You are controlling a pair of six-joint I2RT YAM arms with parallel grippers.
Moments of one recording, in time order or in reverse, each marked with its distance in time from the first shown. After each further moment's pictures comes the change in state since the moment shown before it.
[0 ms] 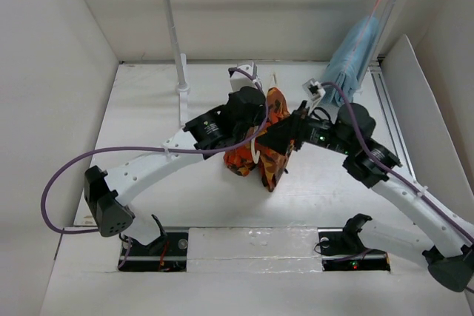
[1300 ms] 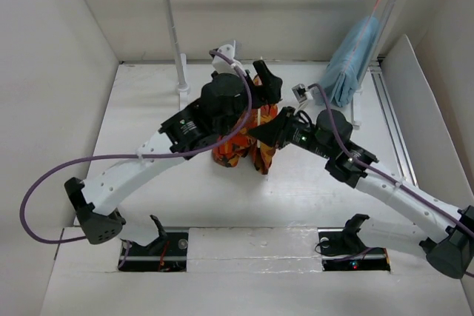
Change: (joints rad) left arm -0.002 -0.072 0.072 0.099 0.037 0.010; right arm 0.125 0.117 -0.120 0.225 0.235 0.163
